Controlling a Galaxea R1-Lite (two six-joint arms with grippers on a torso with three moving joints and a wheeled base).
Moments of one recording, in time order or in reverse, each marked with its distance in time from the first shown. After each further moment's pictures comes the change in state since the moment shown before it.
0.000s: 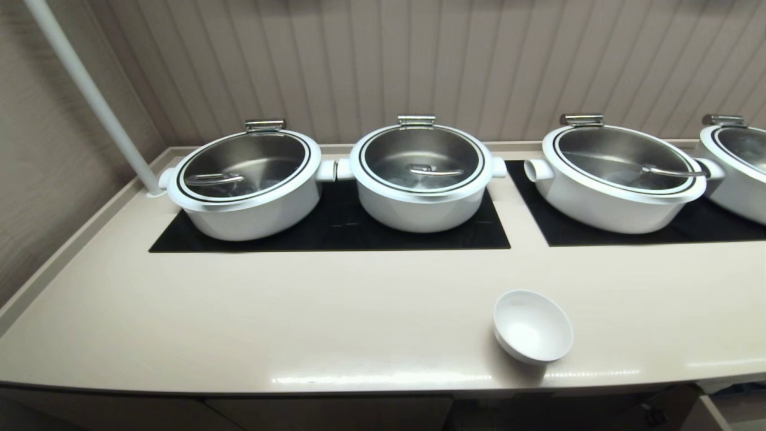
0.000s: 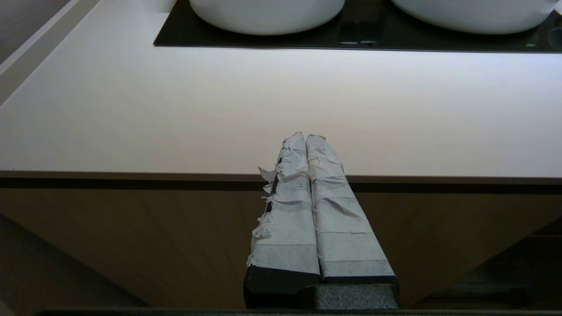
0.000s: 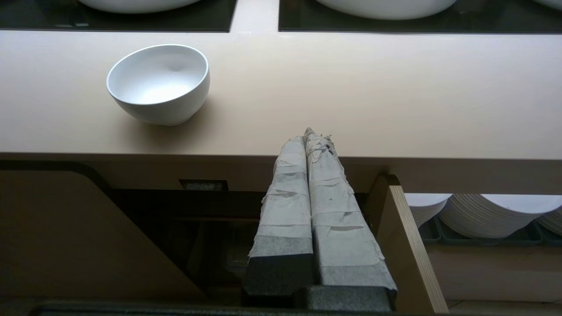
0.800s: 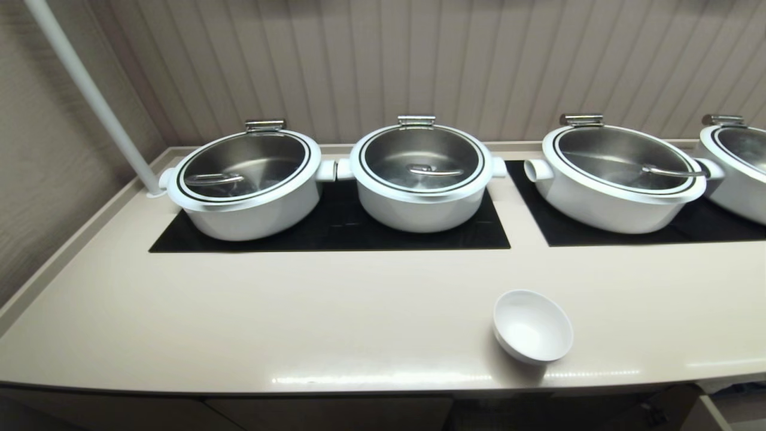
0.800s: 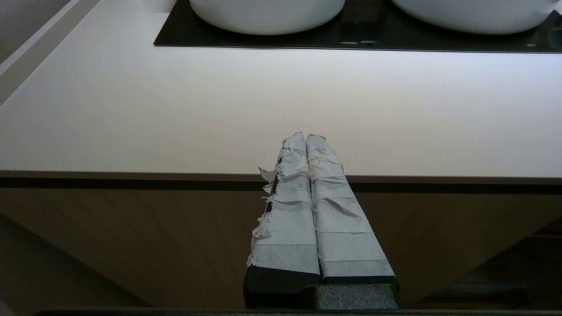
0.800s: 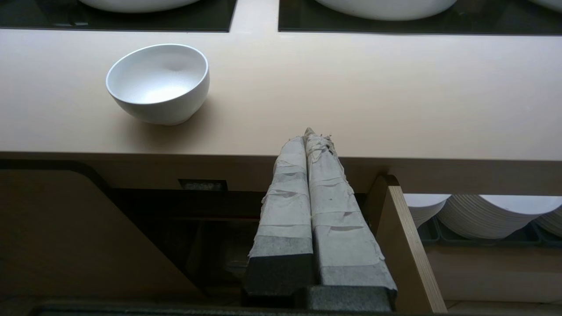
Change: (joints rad) left arm 0.000 0.000 0.000 0.000 0.000 0.000; right arm 0.000 -0.001 0.000 0.000 0.000 -0.005
